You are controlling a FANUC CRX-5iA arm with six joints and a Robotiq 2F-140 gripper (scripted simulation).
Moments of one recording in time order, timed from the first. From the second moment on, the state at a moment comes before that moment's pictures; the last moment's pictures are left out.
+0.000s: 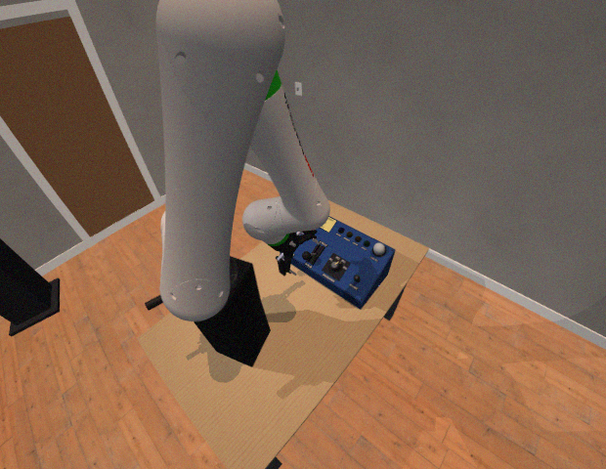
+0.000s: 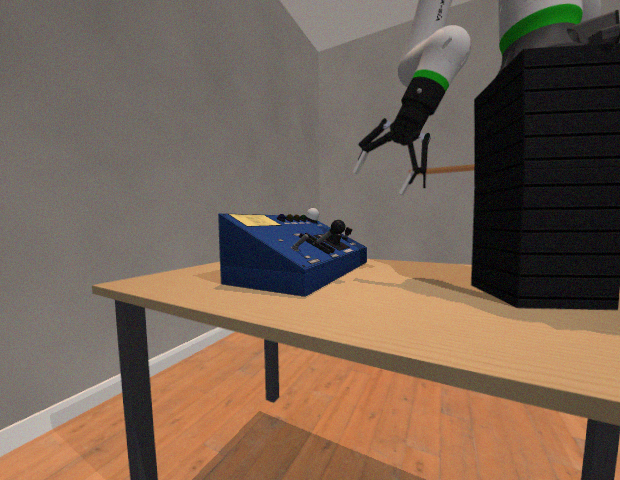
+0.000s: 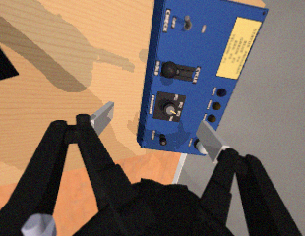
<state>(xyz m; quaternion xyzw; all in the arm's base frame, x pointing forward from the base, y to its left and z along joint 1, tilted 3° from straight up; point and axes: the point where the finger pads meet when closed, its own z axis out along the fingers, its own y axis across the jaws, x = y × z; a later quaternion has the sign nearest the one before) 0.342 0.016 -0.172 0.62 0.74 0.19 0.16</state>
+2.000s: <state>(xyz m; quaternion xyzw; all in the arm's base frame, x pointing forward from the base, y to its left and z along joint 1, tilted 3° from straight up) 0.372 -0.056 -0.161 0.94 0.15 0.32 0.02</state>
